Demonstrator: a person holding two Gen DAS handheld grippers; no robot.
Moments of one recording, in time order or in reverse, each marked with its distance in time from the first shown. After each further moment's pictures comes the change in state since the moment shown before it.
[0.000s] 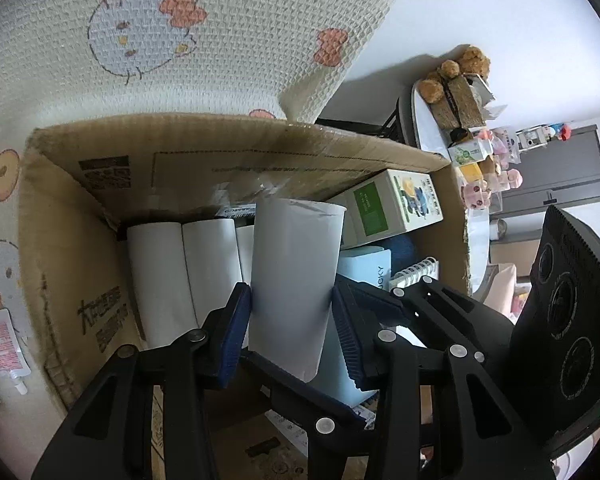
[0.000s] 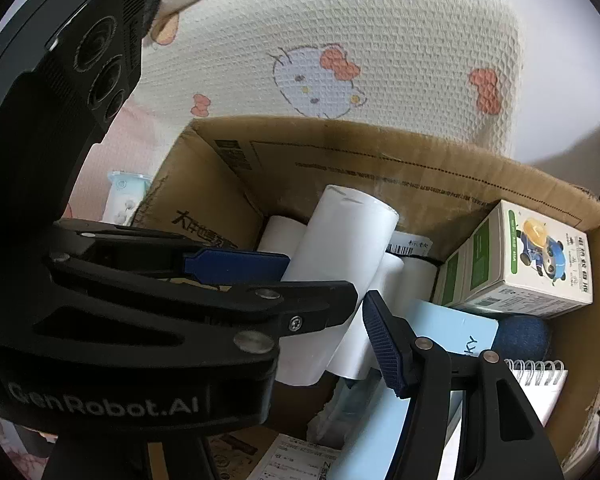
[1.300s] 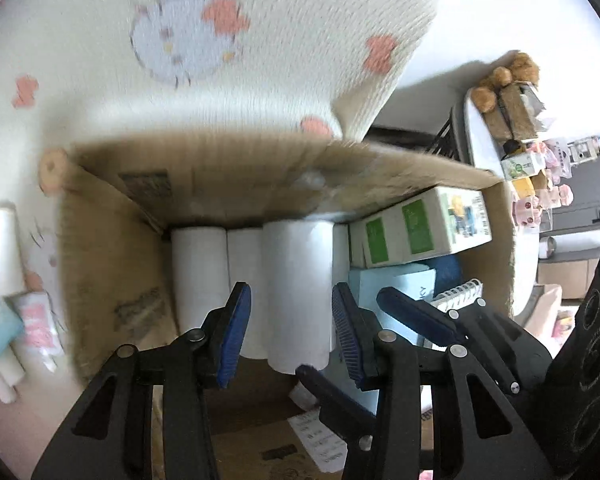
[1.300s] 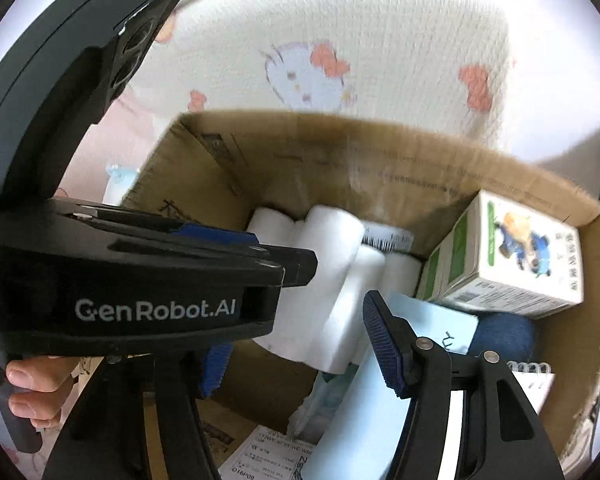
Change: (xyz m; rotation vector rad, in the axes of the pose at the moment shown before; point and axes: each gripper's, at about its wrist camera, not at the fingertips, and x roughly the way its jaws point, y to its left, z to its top) left arm -0.003 -0.014 0.003 -0.030 -0.052 0.225; right arm -0.012 -0.012 -0.010 -0.054 -0.038 -0.008
